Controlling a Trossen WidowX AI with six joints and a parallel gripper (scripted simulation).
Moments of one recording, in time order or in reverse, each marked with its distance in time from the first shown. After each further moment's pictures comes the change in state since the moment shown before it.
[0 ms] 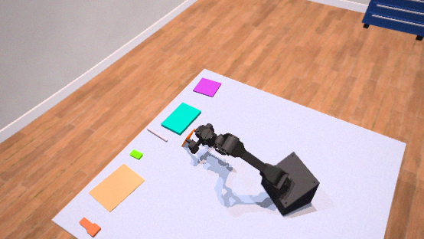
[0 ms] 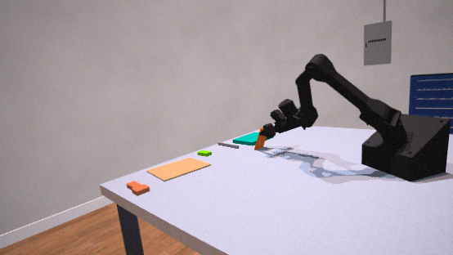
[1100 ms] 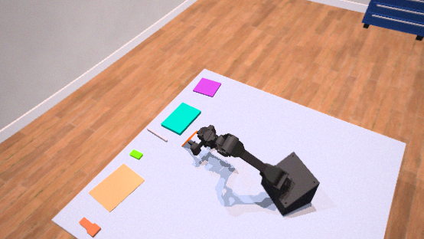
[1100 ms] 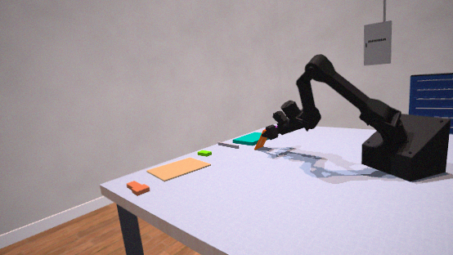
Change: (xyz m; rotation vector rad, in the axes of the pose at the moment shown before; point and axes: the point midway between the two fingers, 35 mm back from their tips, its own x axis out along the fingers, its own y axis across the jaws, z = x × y) arm -0.009 0.000 -0.010 0.000 0.000 0.003
